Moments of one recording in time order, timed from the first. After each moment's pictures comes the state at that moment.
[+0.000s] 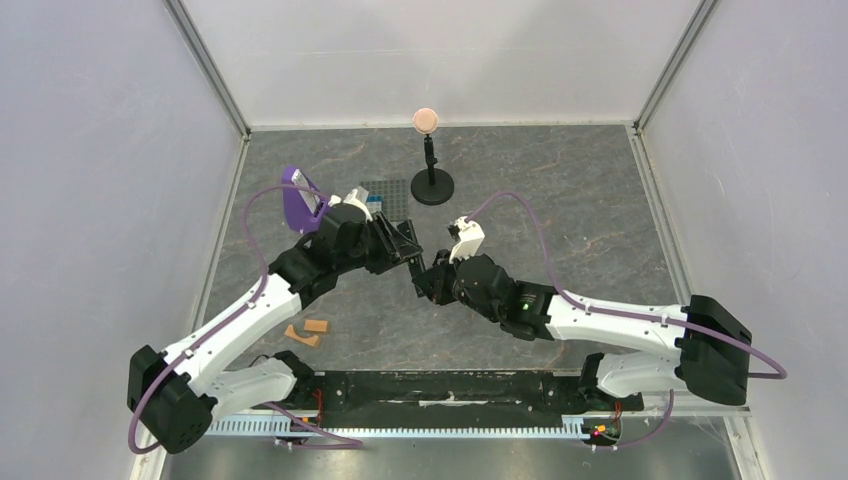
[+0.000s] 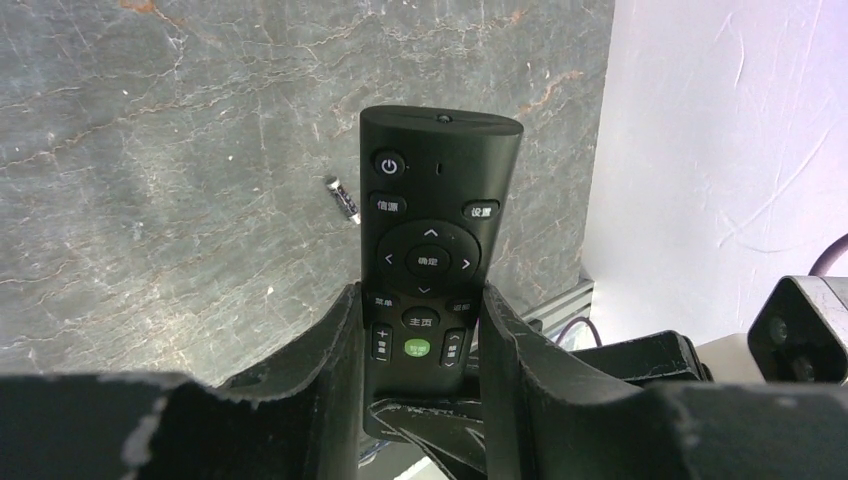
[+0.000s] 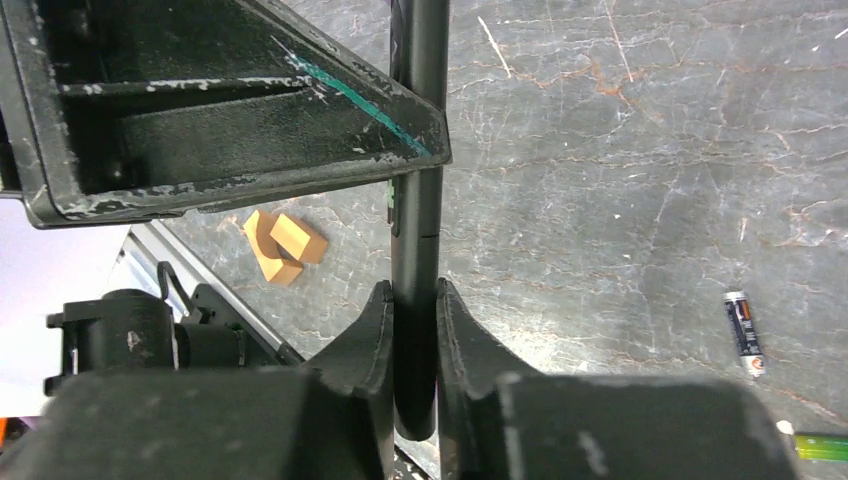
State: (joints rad) left arm -0.66 1.06 0.85 -0.37 0.10 -1.04; right arm 1.14 1.26 0.76 0.13 0.32 0.71
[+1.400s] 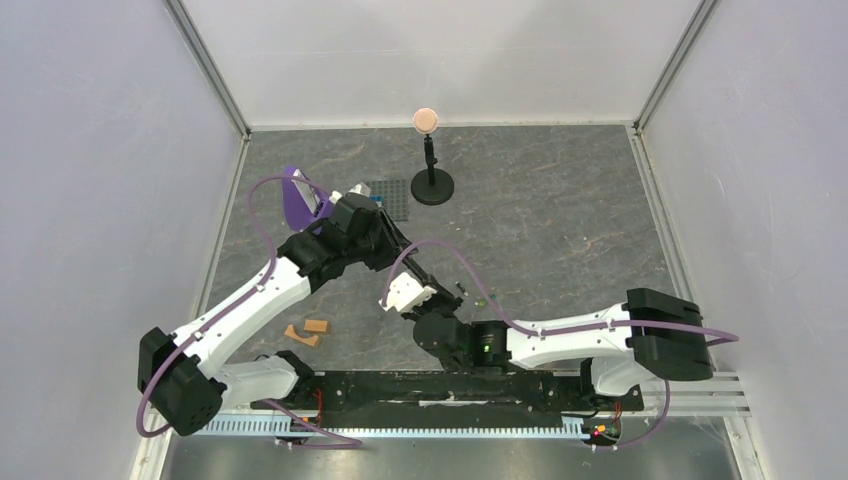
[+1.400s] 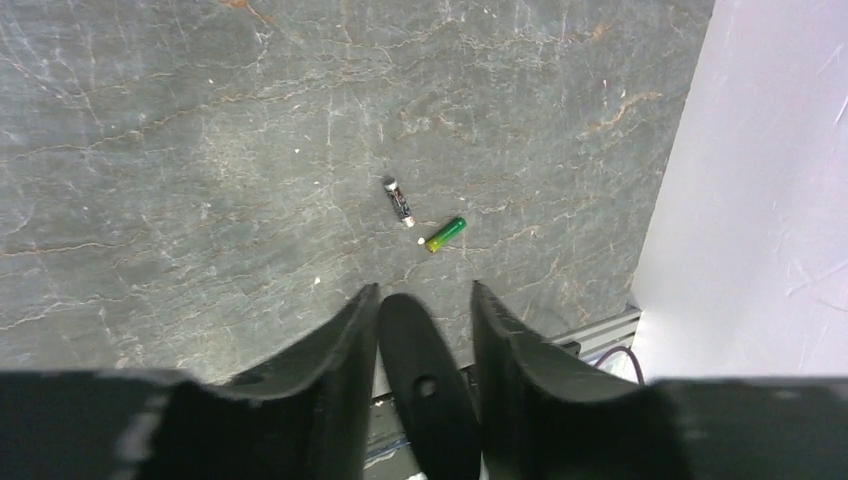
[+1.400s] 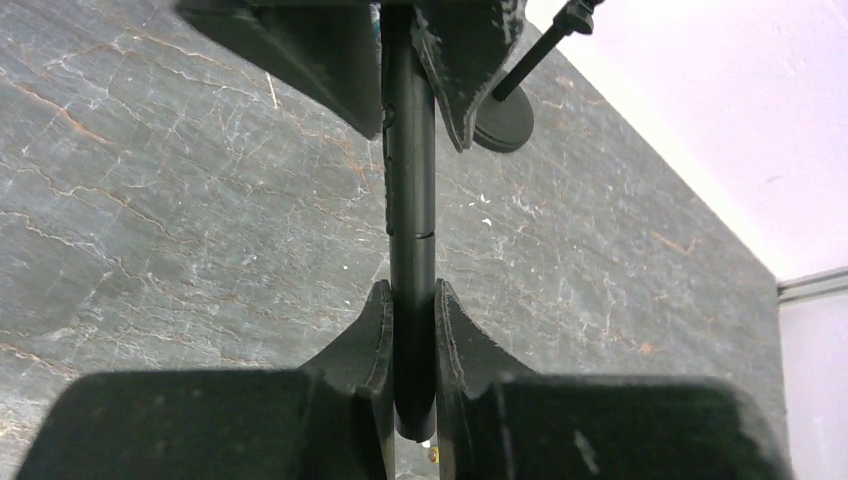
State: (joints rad) left arm -0.66 1.15 0.97 -0.55 0.00 -1.03; right arm 1.45 1.47 0.82 0.27 1.03 -0.16
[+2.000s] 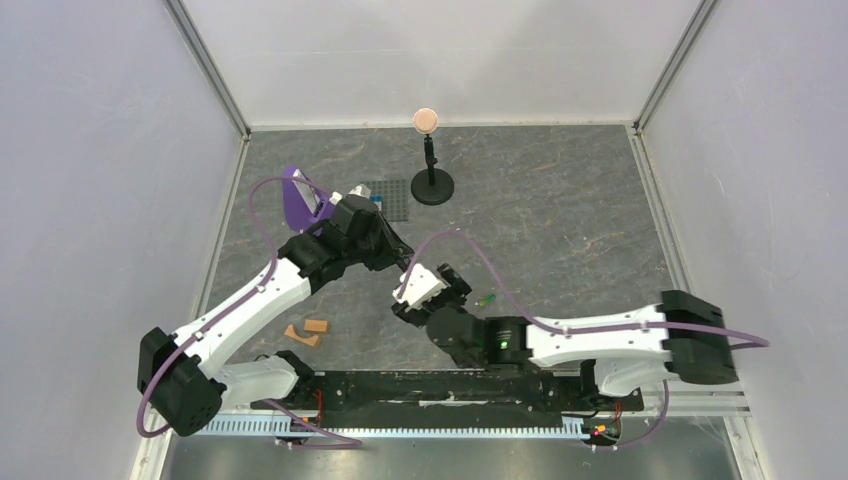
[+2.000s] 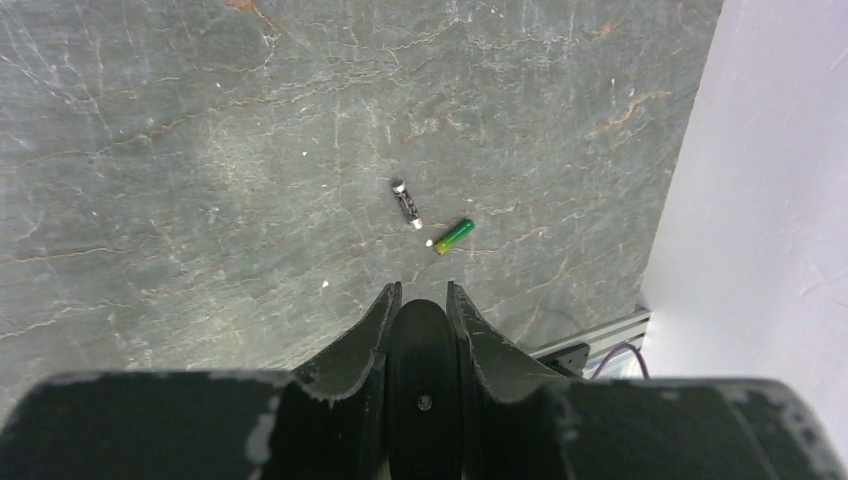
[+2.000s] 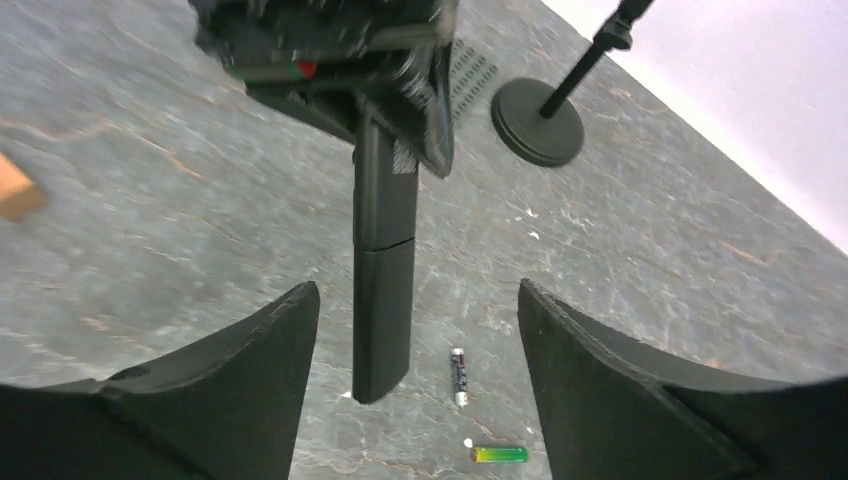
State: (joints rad) left arm -0.66 1.16 0.96 -0.54 0.00 -1.04; right arm 1.46 1.41 0.84 0.21 0.97 -0.09
